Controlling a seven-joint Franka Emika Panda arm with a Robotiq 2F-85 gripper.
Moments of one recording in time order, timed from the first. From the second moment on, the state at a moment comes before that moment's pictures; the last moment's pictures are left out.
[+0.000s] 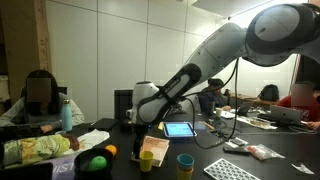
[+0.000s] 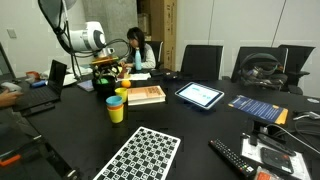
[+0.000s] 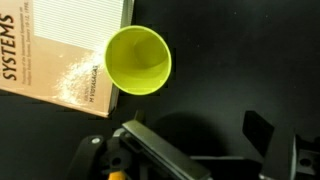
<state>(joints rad) 0.36 0.77 0.18 -1.61 -0.35 2.47 -0.35</state>
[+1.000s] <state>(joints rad) 0.28 0.79 0.26 -1.53 -0.24 2.12 -0.52</state>
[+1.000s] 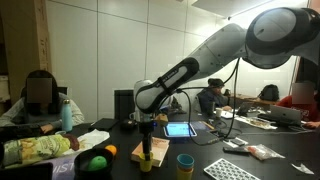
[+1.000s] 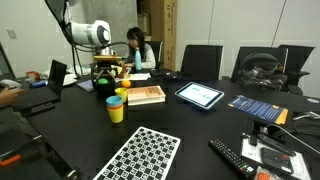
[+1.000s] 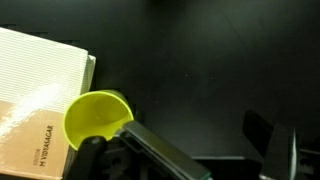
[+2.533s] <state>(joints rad) 0.28 0.85 0.25 -1.49 -0.25 2.22 -0.56</state>
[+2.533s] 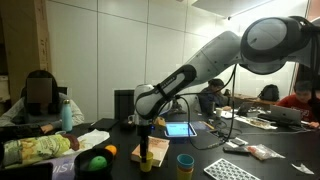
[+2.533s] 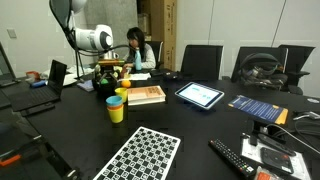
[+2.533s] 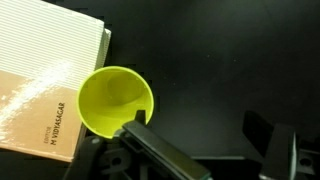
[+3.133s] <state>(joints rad) 0.29 0.97 0.21 -1.34 -0.26 2.21 -0.56</state>
